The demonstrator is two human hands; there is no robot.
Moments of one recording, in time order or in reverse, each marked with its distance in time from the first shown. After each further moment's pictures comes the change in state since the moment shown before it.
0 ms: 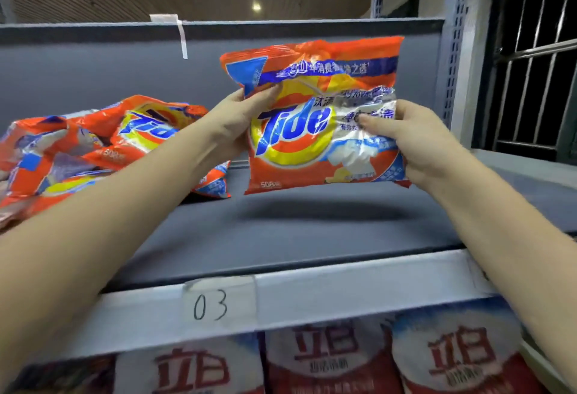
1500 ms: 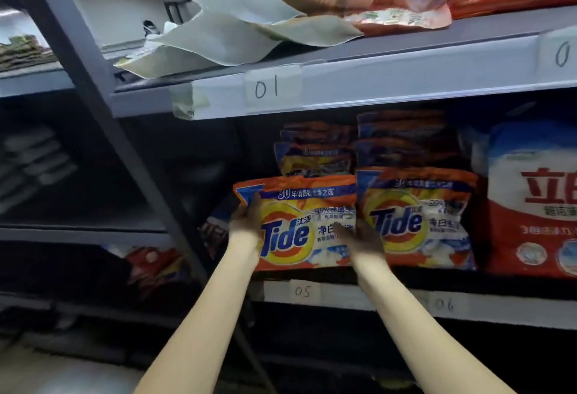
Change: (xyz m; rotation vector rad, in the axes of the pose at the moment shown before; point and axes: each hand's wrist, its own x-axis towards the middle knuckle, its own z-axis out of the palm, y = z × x) left_hand -0.465 -0.167 -0.442 0.048 0.934 -0.535; right_hand -0.314 0.299 0.537 -0.052 -0.048 0.611
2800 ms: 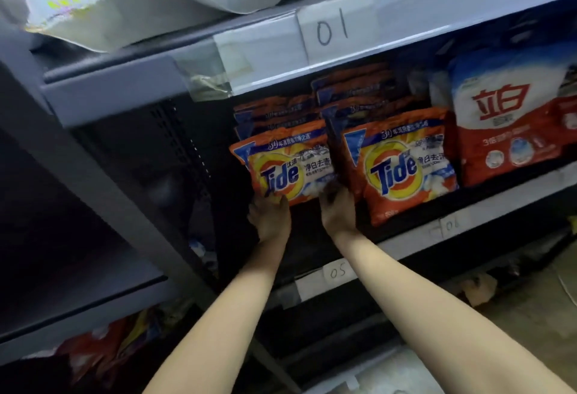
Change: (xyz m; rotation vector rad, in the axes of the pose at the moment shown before) left_hand 0.104 -0.062 0.014 0.860 -0.305 0.238; right_hand 0.067 0.055 0.090 -0.360 0.573 -0.068
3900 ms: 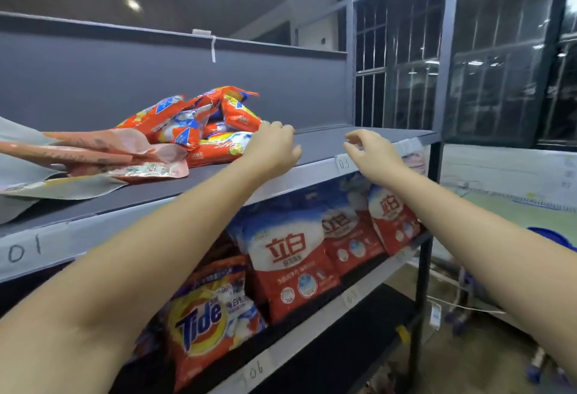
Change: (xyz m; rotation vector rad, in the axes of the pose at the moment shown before) left_hand -0.161 0.462 -0.001 0.464 0.180 1.258; right_hand 0.075 -0.177 -0.507 -0.590 0.379 -0.452
